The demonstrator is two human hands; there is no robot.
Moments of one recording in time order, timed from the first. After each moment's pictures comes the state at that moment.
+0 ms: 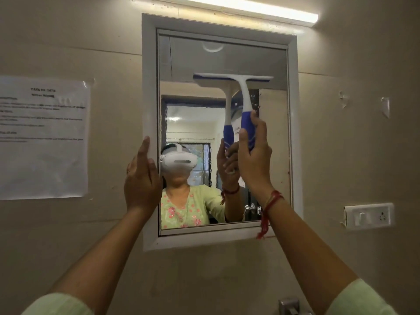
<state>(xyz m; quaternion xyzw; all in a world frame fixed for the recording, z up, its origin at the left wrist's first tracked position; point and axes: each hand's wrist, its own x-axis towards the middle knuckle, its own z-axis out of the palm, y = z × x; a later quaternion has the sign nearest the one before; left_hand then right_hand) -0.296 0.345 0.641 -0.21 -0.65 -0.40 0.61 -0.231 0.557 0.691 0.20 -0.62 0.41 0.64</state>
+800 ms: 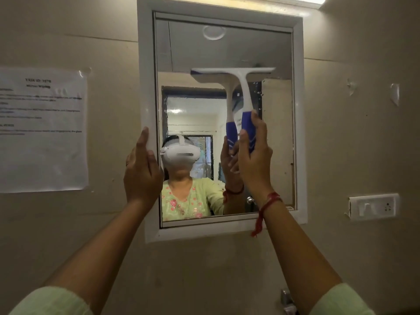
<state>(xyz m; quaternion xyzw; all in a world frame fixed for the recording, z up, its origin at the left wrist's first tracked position) -0.295 0.344 0.640 -0.21 -0.65 -0.39 0.62 -0.238 0.559 0.669 0.18 -0.63 0.42 0.63</state>
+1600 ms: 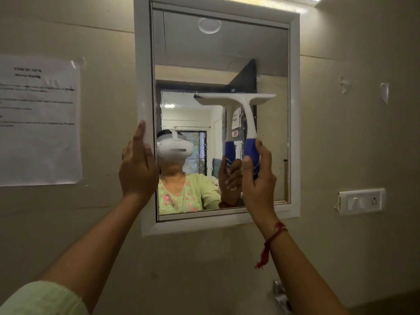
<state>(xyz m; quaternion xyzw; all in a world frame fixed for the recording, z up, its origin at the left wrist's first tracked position) -0.295 0.342 0.640 -0.20 -0.66 -0.39 0.61 -0.221 0.564 0.607 0.18 -0.63 0.42 0.63</state>
